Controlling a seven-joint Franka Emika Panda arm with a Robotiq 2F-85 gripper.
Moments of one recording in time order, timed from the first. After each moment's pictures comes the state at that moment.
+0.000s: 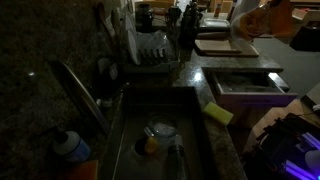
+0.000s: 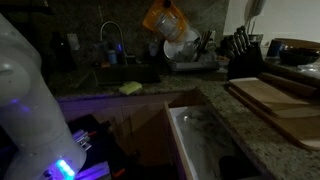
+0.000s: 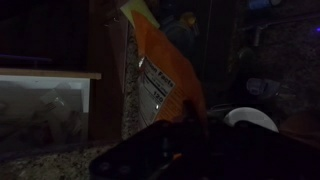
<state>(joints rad) -0.15 -0.31 -0.22 -1.97 0.51 1.60 0.08</state>
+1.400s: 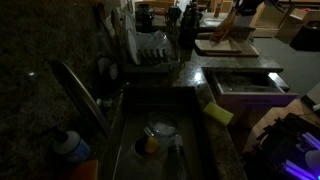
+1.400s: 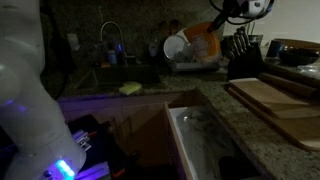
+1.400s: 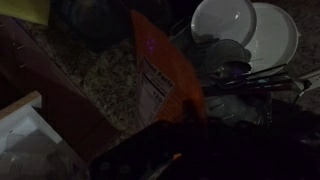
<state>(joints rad) -0.27 0.31 -0.29 -1.59 0.99 1.65 0.51</state>
